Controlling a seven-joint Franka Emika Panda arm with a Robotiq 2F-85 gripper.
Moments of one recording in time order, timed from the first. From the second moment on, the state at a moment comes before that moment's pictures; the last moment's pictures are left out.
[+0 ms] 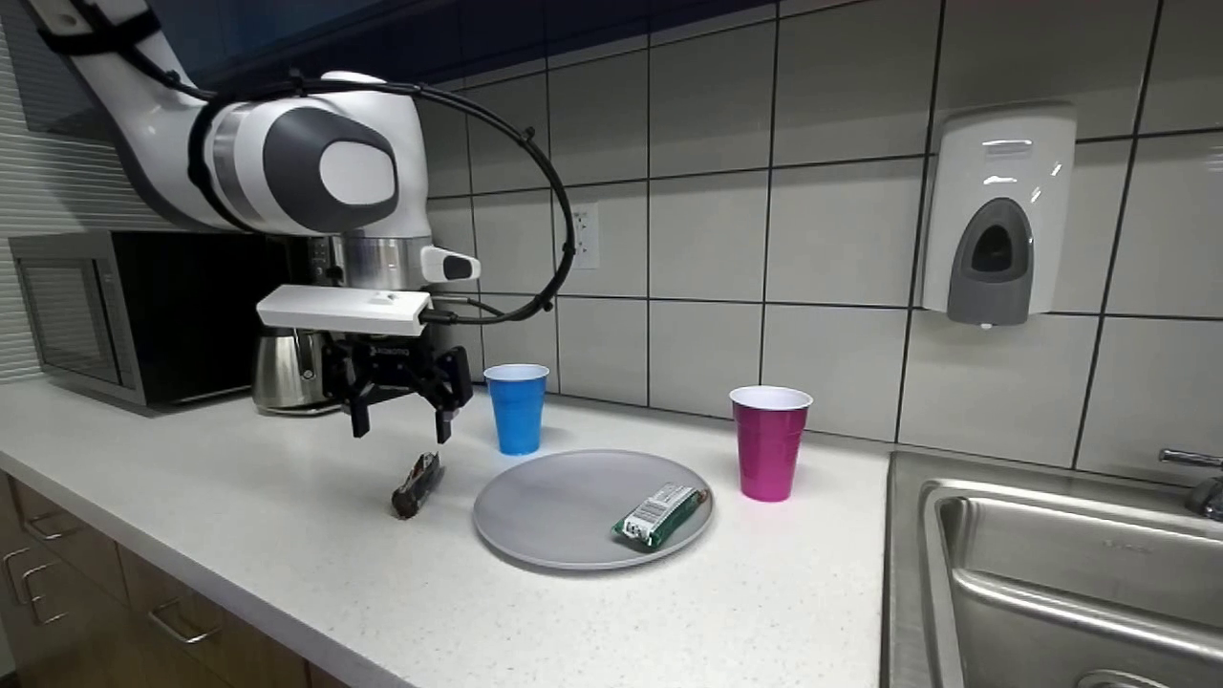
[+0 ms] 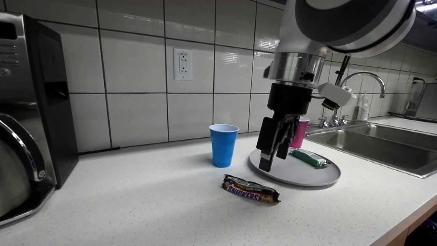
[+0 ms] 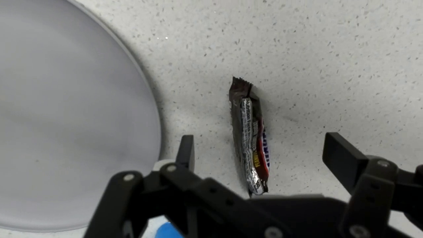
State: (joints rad) arm 0.20 -0.03 0.14 -2.55 0.13 2.62 -0.29
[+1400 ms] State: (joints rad) arm 0.20 0.17 0.16 -2.44 -0.04 2.62 -0.41
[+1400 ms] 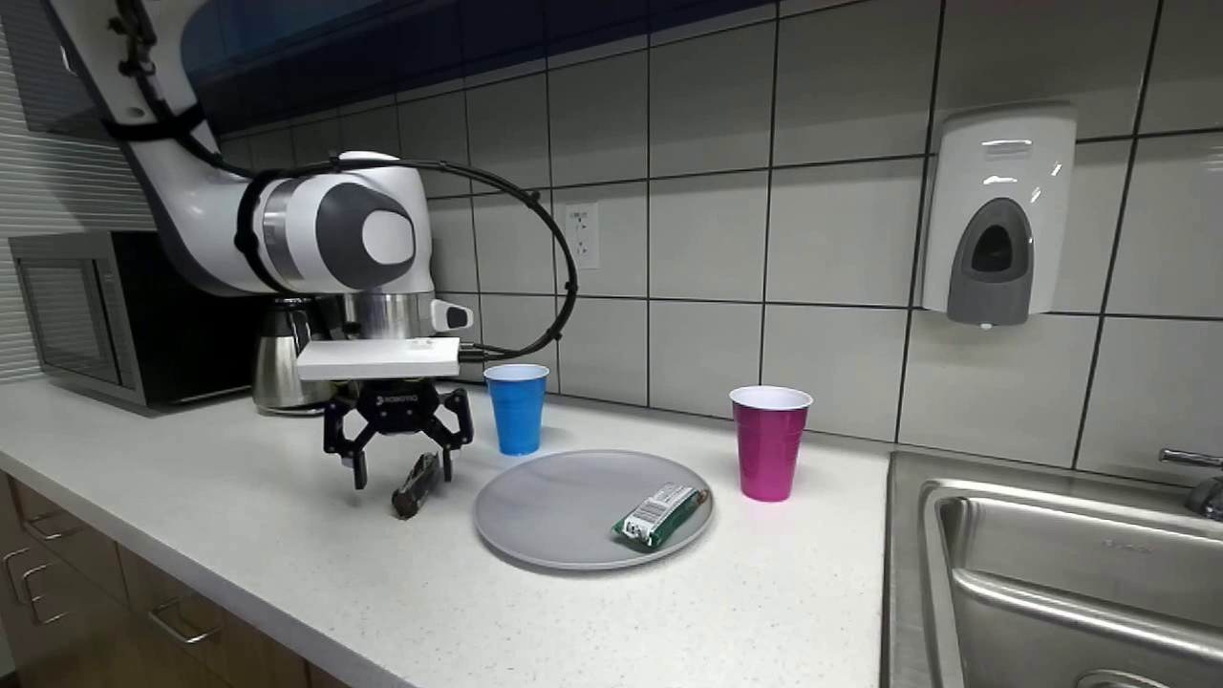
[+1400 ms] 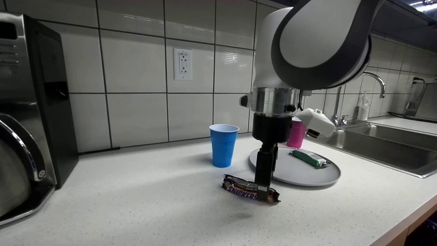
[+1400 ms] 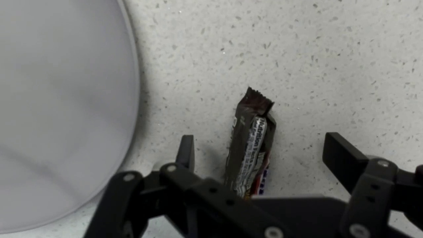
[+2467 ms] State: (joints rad) arm 0.21 0.25 0.16 -2.36 -0.16 2.62 -0.25
